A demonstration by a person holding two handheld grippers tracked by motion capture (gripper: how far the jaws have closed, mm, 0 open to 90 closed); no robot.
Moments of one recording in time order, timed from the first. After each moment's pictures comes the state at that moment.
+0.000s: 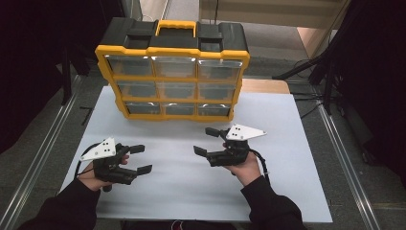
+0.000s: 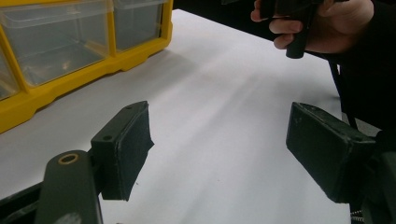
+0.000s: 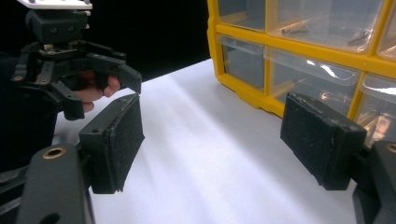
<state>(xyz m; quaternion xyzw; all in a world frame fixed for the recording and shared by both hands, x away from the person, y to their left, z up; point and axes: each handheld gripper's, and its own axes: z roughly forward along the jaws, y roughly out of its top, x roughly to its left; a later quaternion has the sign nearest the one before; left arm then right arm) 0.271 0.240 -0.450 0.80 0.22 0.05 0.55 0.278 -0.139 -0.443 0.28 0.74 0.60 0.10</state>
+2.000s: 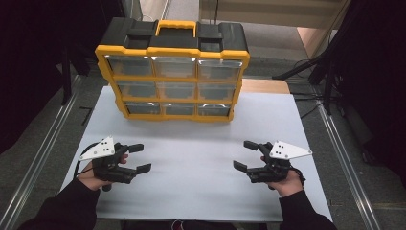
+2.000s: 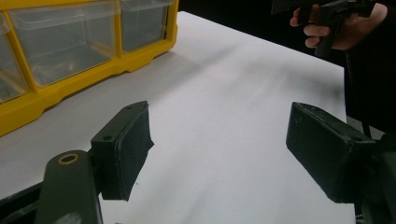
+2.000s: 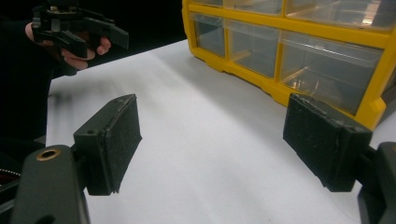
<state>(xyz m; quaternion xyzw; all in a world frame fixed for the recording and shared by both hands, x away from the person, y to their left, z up) 0.272 0.242 -0.450 0.80 0.23 0.05 0.55 0.232 -0.237 -0.458 0.30 0.75 0.58 0.13</state>
